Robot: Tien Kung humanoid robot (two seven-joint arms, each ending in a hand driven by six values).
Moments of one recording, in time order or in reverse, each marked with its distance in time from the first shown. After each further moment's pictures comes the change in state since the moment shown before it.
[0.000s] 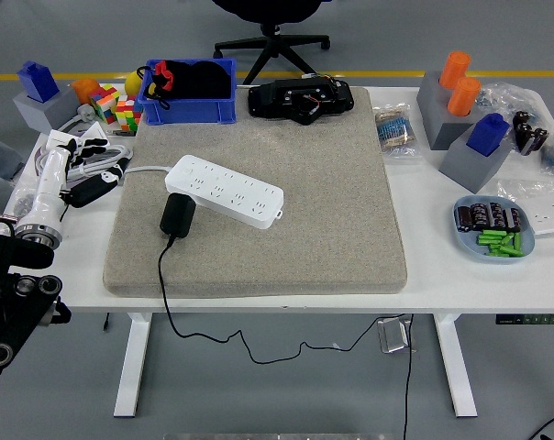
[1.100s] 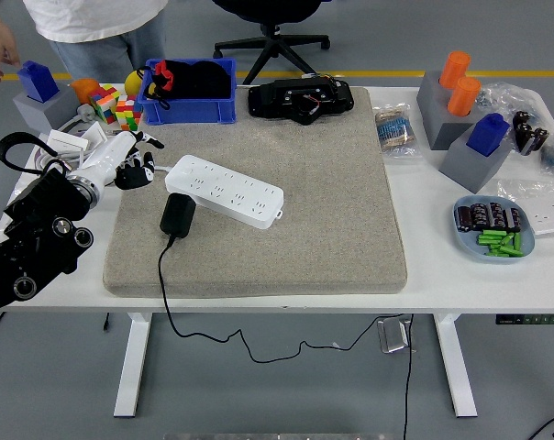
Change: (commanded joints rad) left arm -0.396 0.091 0.499 0.246 -0.073 -0.159 0.145; right arm 0.024 -0.020 -0.046 0.001 0.046 -0.071 -0.014
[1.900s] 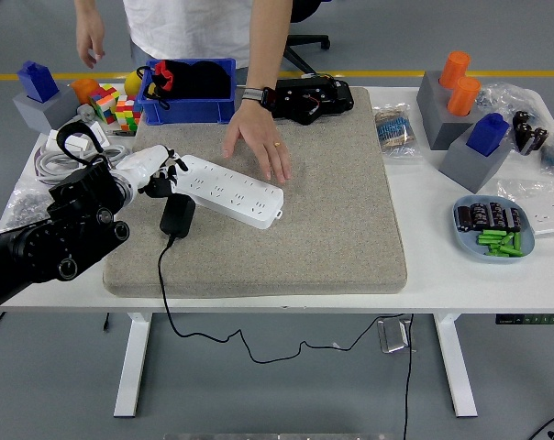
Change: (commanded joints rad) left arm -0.187 -0.112 0.302 0.233 -0.066 -0.046 0.039; right arm 0.008 -0.004 -0.084 0.006 0.063 0.014 -0.005
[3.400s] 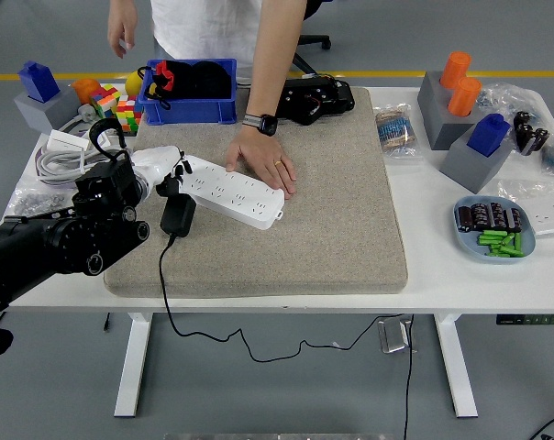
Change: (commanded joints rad) left arm -0.081 -0.095 0.157 0.137 0.019 -0.008 0.017; right arm 0.006 0.003 -0.077 0.003 0.044 0.003 -0.006
